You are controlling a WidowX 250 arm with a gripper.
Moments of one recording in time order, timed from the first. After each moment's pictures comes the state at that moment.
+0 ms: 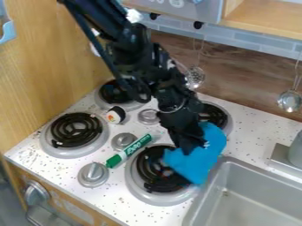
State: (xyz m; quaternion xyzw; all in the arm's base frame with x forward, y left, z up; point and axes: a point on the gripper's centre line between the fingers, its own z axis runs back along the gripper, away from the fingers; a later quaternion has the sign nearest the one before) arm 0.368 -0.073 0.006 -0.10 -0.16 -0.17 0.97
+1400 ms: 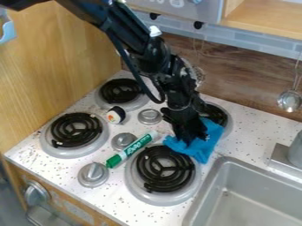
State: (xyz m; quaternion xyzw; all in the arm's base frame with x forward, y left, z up) arm 0.421 -0.040 -0.026 -0.04 -0.16 -0.12 0.98
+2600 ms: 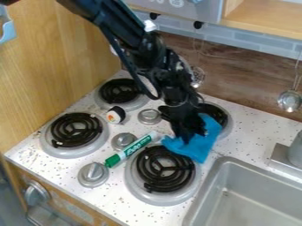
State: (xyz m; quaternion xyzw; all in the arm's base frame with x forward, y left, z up) arm 0.417 -0.051 -0.016 -0.06 -0.16 -0.11 0.98
